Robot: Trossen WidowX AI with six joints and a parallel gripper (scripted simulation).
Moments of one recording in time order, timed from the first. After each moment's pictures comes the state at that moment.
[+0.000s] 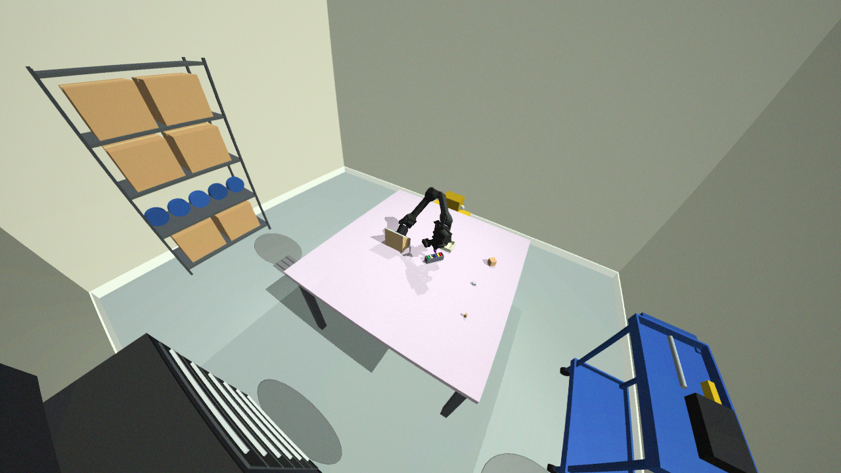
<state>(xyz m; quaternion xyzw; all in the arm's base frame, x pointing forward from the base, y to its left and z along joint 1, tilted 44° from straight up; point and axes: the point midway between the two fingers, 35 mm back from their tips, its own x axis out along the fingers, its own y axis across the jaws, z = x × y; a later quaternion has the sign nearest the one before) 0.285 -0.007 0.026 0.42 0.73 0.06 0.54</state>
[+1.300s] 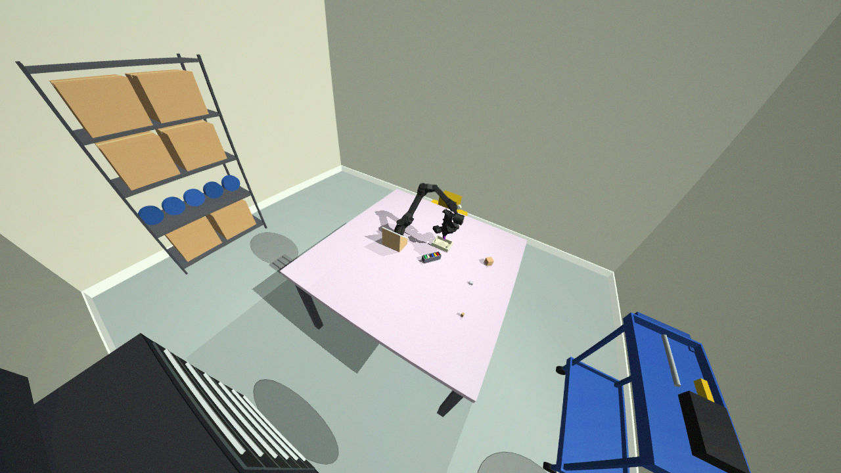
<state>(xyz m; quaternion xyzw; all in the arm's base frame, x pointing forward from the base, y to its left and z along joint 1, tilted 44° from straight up) 0.278 0.129 0.143 0.42 0.72 0.07 0.54</state>
